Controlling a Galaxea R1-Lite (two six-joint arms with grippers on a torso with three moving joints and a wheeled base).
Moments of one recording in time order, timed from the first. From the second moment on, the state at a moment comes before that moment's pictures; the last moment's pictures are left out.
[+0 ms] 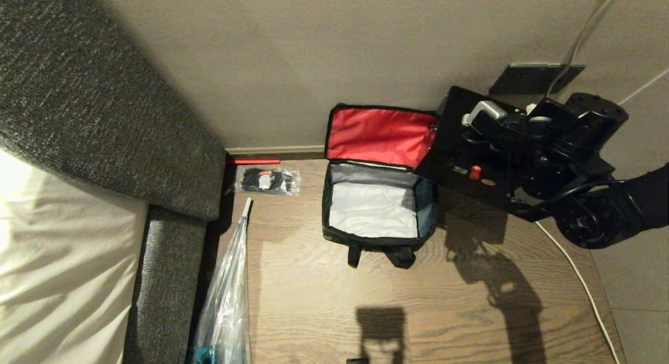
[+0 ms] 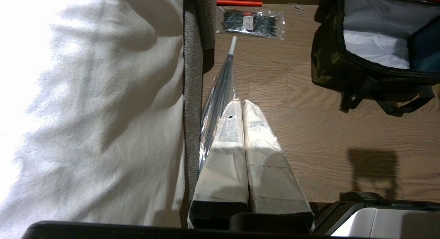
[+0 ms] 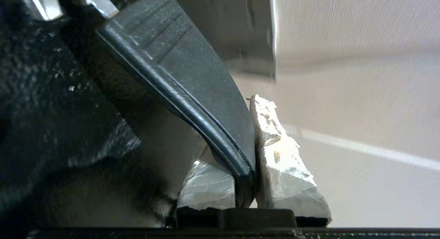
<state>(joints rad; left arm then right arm) 0.00 0.00 0.00 0.01 0.01 0.00 0.29 1.88 -0.98 -1.26 -0.69 -1.44</state>
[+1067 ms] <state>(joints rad) 0.00 0.02 0.00 0.01 0.01 0.00 0.60 2.08 -1.19 -1.23 -0.66 -1.40</state>
